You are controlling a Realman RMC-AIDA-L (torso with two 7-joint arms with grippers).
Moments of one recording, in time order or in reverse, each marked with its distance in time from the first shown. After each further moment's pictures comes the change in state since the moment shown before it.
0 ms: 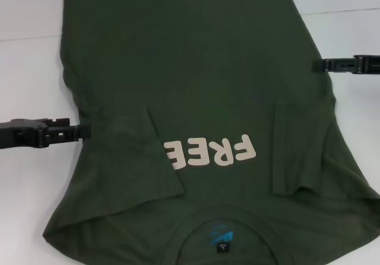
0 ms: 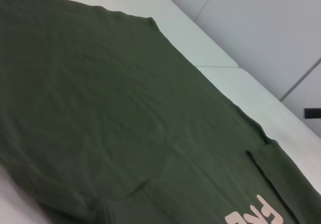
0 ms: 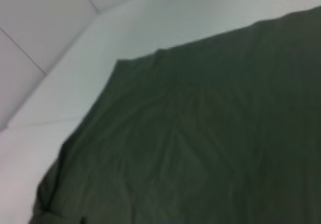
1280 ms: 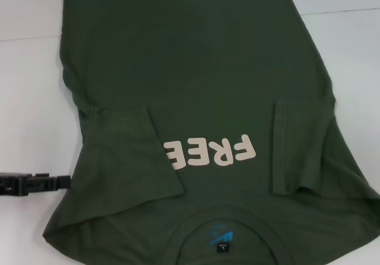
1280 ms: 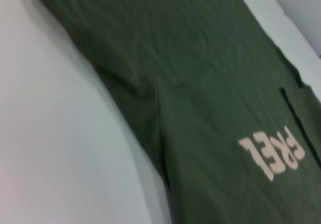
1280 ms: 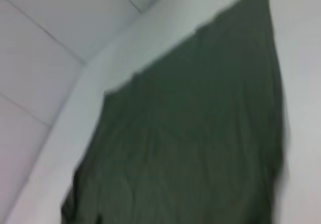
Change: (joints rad) left arm 0.070 0.011 -0.027 0.008 0.163 0.045 -0.095; right arm -0.262 -0.024 0.330 -0.003 0.014 -0.301 -0.072
